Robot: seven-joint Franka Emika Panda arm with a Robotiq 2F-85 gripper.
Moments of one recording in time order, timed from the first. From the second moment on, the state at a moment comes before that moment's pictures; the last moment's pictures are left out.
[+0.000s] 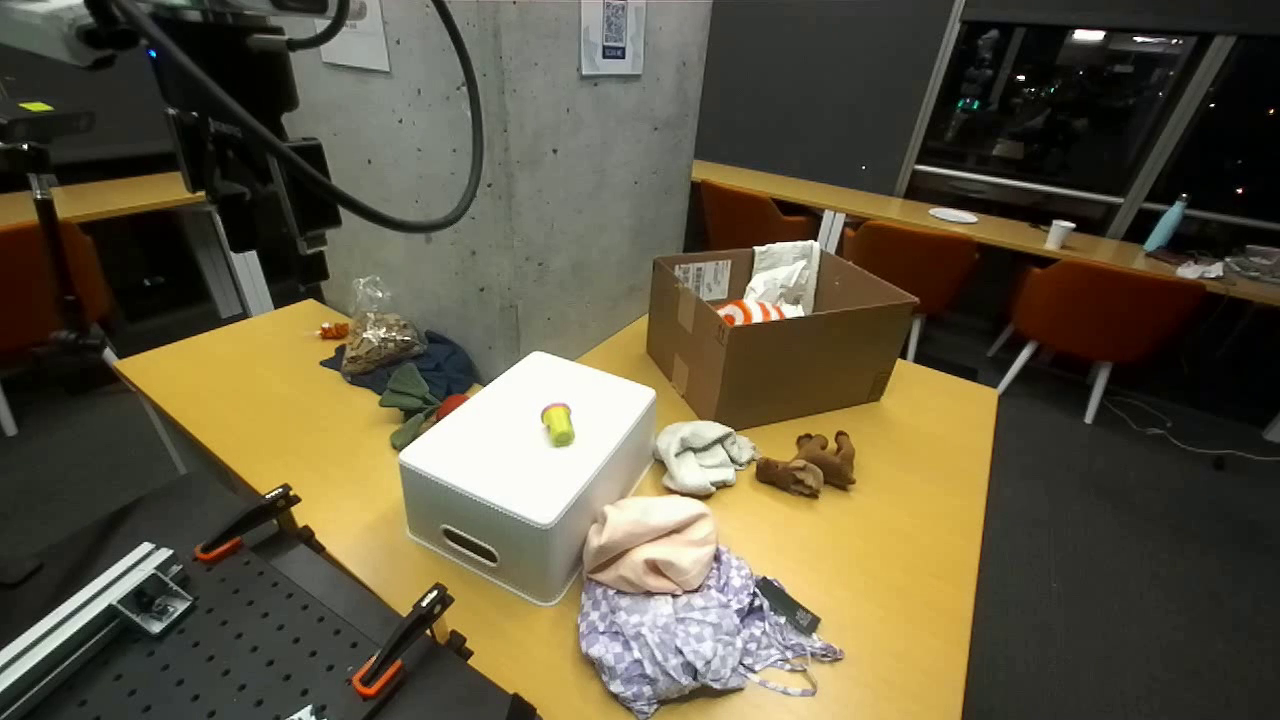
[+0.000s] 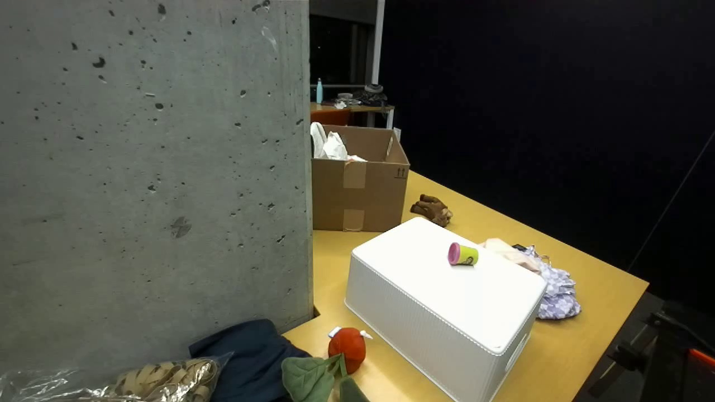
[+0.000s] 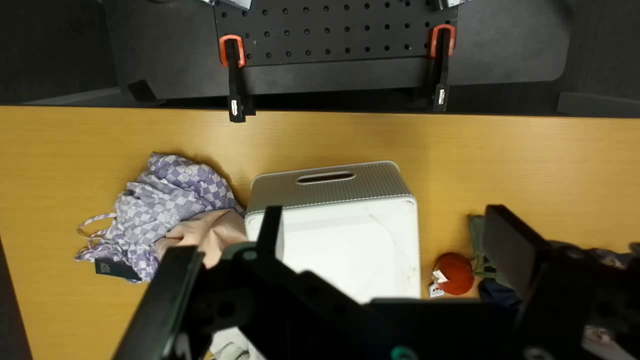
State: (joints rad) arm -0.01 -0.60 0.00 -2.53 0.01 1.91 -0.02
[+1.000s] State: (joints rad) arm -0.18 -0.08 -0.11 -2.31 -0.05 2.46 0.10
